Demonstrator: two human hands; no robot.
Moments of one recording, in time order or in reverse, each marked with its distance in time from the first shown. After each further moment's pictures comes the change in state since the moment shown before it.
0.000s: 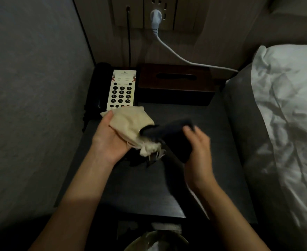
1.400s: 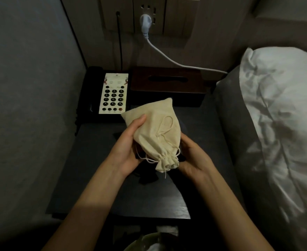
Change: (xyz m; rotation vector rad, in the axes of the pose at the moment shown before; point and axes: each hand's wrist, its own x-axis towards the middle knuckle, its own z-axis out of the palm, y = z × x) left_hand -0.015 -0.039 0.032 0.269 -0.195 -0.105; right_hand 0.020 -0.007 -0.028 0.371 0.048 0.696
